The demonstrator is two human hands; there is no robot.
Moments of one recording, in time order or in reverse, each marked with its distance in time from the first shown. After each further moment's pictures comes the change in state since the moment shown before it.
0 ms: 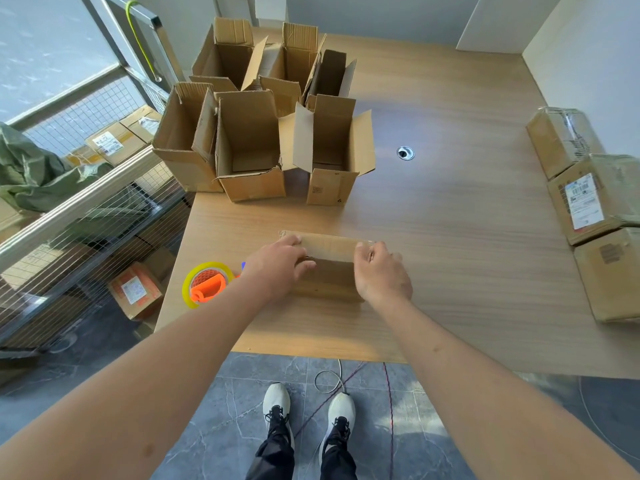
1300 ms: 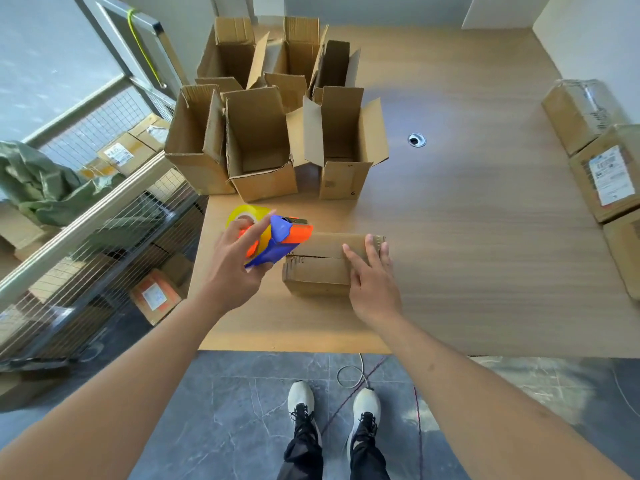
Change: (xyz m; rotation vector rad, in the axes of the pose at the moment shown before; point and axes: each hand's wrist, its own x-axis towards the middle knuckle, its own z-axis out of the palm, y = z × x) left_hand -0.054 -0.086 -0.017 -0.304 0.498 0.183; right_hand -0.018 0.015 0.069 -0.003 -0.035 -0.450
